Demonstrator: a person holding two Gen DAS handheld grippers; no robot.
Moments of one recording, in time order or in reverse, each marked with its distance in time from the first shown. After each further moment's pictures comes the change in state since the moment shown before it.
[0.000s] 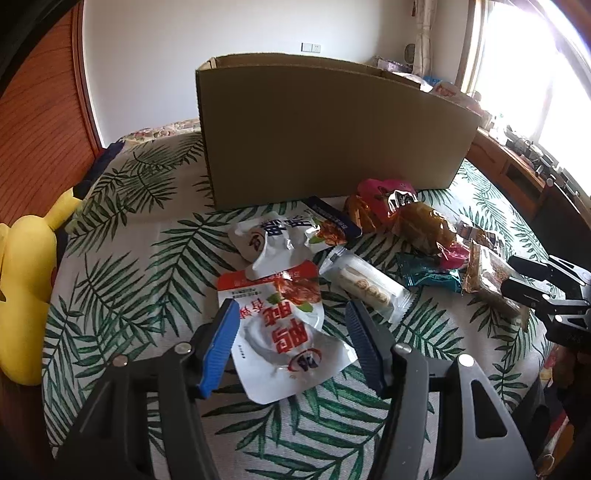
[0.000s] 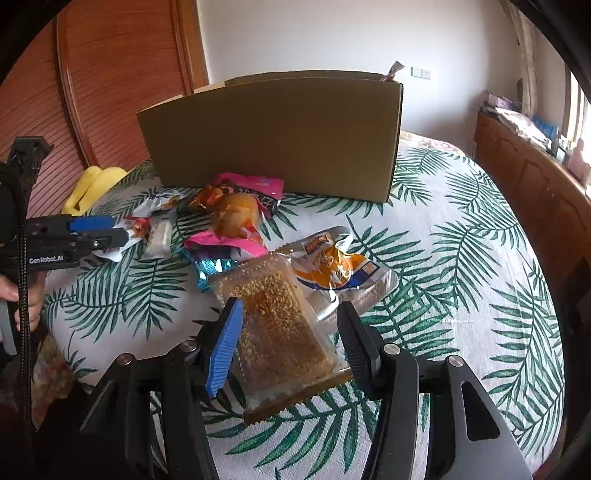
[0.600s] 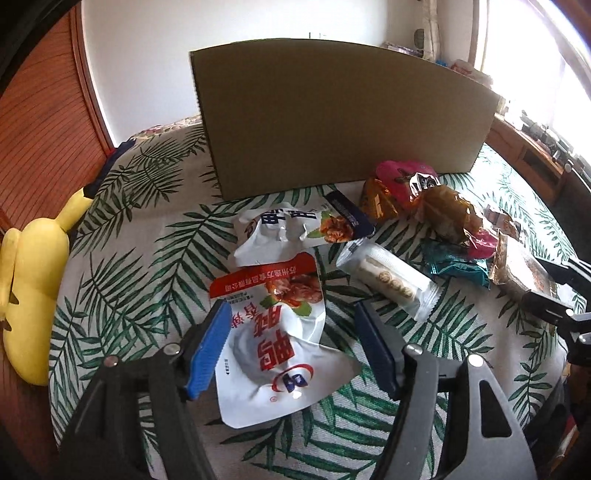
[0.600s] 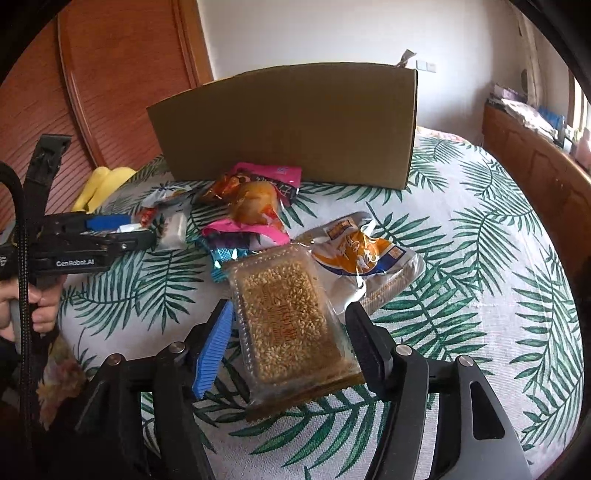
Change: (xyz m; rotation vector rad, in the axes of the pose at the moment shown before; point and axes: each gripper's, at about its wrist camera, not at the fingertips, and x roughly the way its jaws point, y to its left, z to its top) left arm 0.014 -0.003 0.000 0.023 0.030 0.086; right arm 0.010 0.010 -0.006 0.031 0.021 0.047
